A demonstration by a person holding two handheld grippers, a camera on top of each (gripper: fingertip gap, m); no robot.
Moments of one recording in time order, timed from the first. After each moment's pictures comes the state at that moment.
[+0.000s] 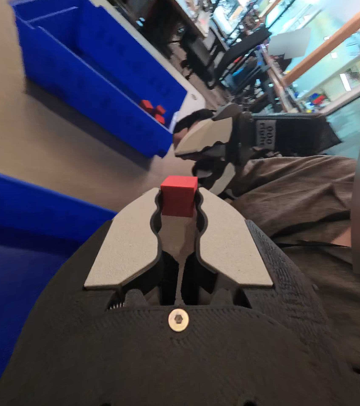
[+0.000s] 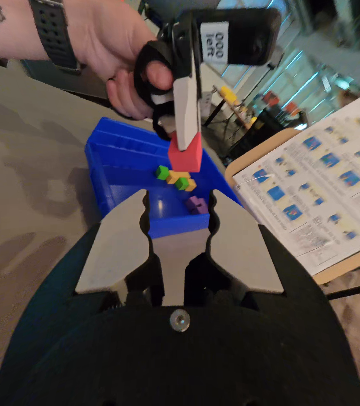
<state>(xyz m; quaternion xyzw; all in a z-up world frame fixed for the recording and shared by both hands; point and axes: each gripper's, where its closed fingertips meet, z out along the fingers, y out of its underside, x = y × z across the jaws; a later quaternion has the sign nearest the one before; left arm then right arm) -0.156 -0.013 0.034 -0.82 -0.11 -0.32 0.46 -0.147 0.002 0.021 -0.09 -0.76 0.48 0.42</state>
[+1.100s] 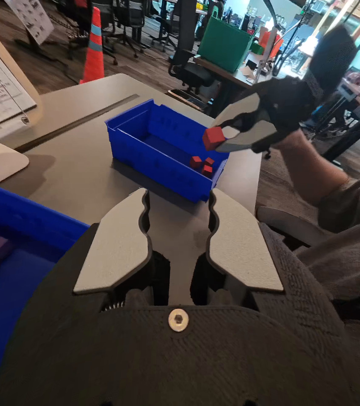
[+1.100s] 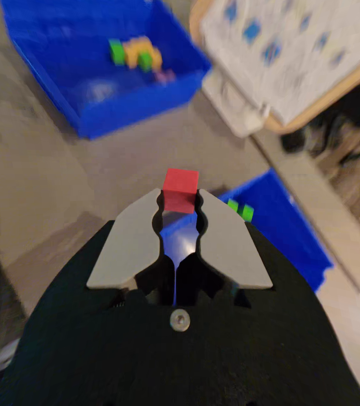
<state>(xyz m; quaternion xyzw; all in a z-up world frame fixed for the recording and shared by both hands) -0.160 0.003 0.064 -0.80 -0.13 -0.08 0.58 -0.117 0.166 0.023 -0.32 -0.84 0.31 0.31</state>
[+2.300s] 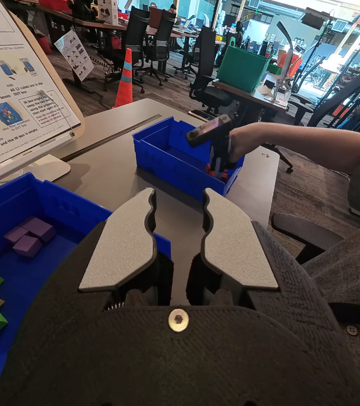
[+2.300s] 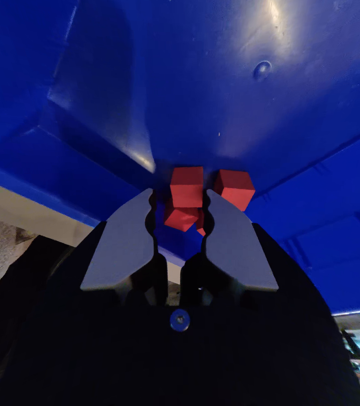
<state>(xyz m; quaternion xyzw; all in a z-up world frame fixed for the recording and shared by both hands) -0.164 -0.039 0.077 -0.78 -0.14 -0.02 0.61 -0.070 0.306 -0.148 -0.54 -0.84 -0.07 -0.06</state>
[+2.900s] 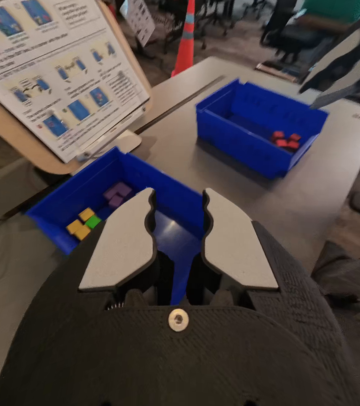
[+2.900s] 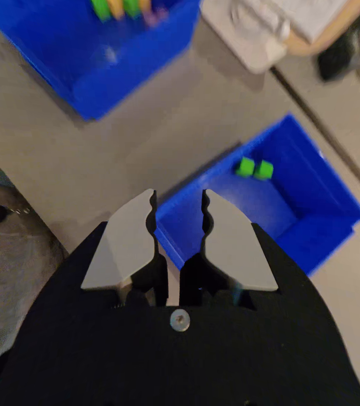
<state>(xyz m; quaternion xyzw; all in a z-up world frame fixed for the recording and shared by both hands) -0.209 -0.094 0.078 -0.83 -0.18 0.12 0.51 -0.107 0.189 0.032 -0.42 -0.84 0.28 0.20</state>
